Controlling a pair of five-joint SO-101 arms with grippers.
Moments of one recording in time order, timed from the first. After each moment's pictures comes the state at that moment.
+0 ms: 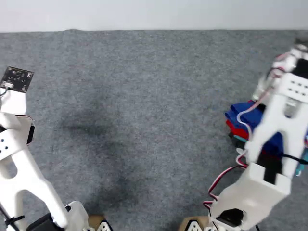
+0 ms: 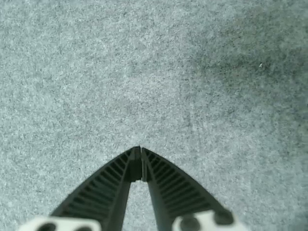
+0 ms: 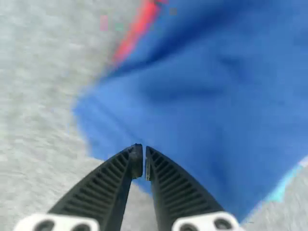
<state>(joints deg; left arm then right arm) -37.4 -23.9 20.1 83.2 -32.9 24.4 16.3 -29.0 100.7 -2.7</state>
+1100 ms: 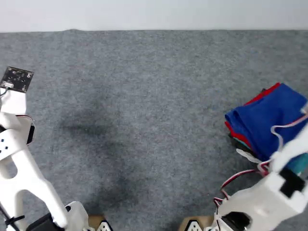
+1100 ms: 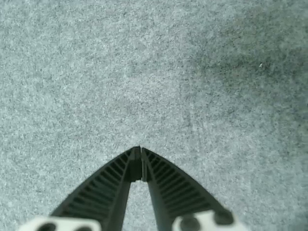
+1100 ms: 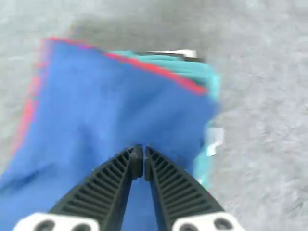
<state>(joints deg) -37.4 -23.9 20.1 83.2 -32.9 42.4 15.6 -22.2 78.2 2.0</state>
